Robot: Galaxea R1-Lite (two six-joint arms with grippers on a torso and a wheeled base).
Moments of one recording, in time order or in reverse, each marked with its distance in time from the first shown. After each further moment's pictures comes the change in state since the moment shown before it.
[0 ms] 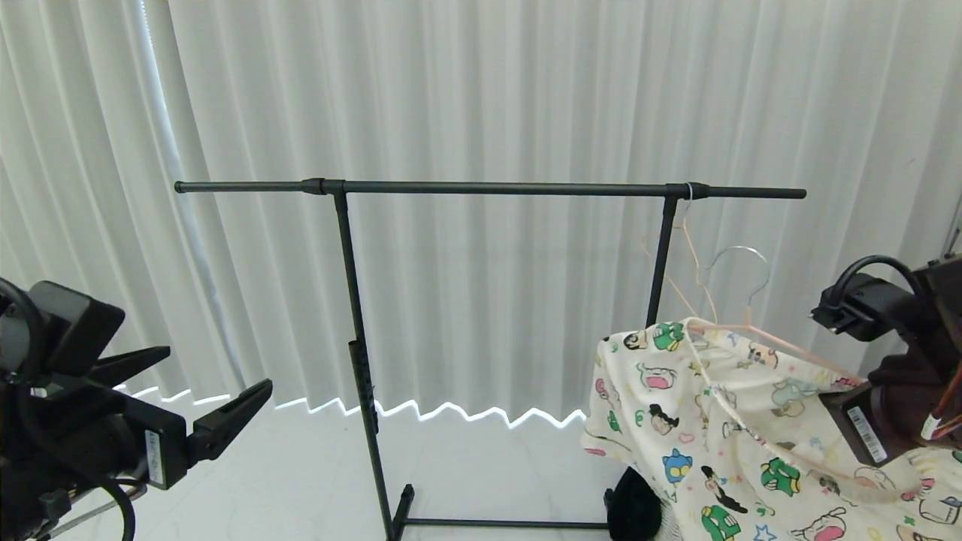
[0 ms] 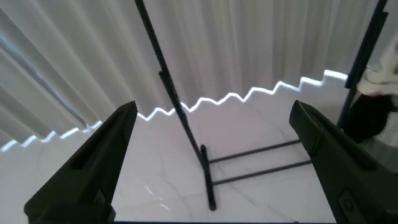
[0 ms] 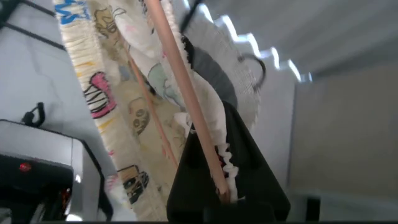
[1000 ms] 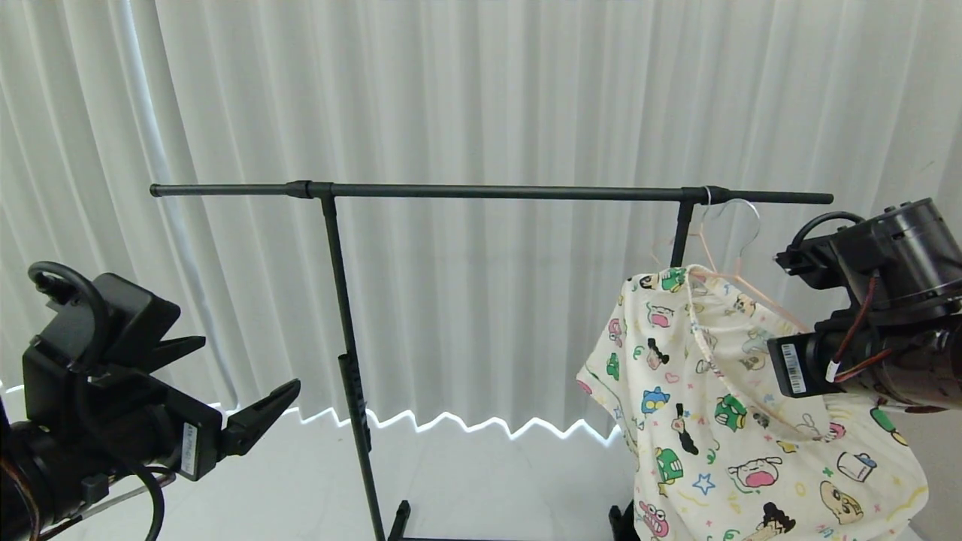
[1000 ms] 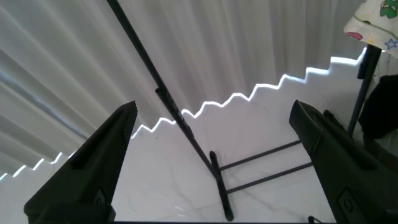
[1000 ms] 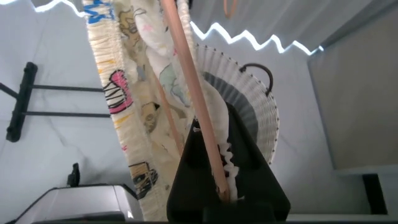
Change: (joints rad) left arm -0.055 0.060 -0.032 0.001 0.003 0.056; right arm 0.047 0.160 -0.129 -0.062 -0.108 0.272
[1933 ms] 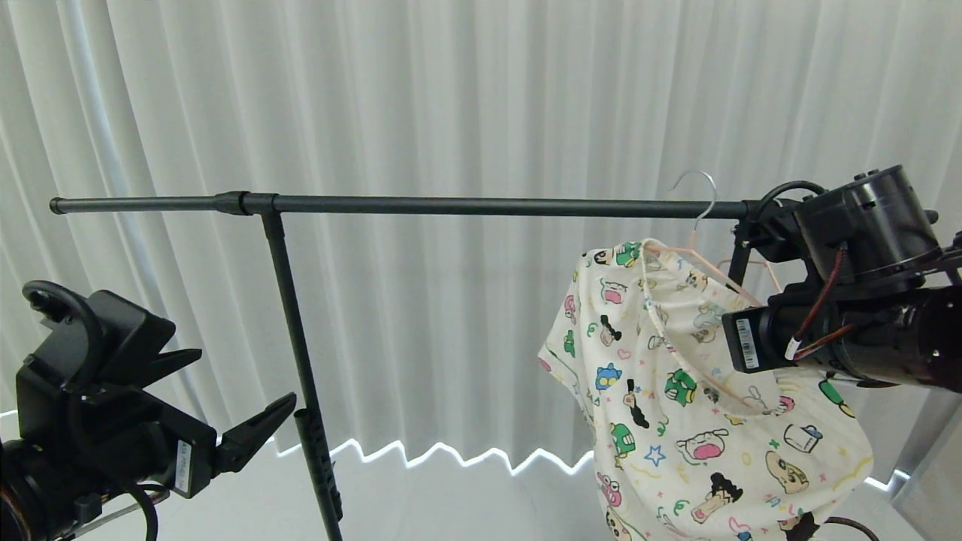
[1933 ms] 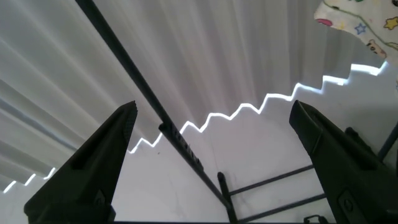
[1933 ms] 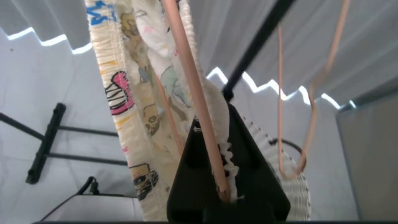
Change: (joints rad) left arm -0.003 -0.021 0.037 0.000 0.000 0.001; right arm 0.104 0.055 -0.104 -0.038 0.011 -0.001
